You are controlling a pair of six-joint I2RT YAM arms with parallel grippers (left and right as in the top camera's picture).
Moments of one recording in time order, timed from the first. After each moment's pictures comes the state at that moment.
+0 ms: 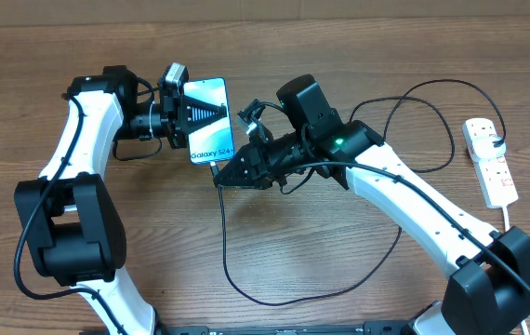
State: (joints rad) left arm 0.07 1.97 1.54 -1.30 1.53 0.11; right arm 0.60 1.69 1.35 -0.48 -1.08 0.73
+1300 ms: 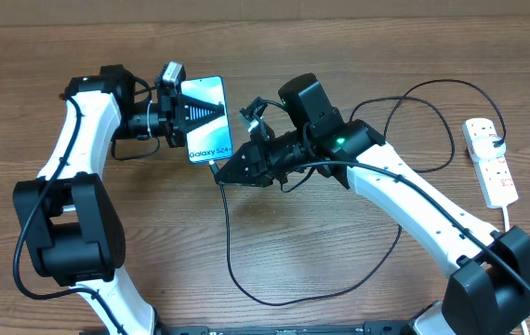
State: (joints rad) left arm 0.08 1.97 1.54 -1.29 1.53 0.11; right arm 0.60 1.69 1.35 -0.46 -1.05 0.75
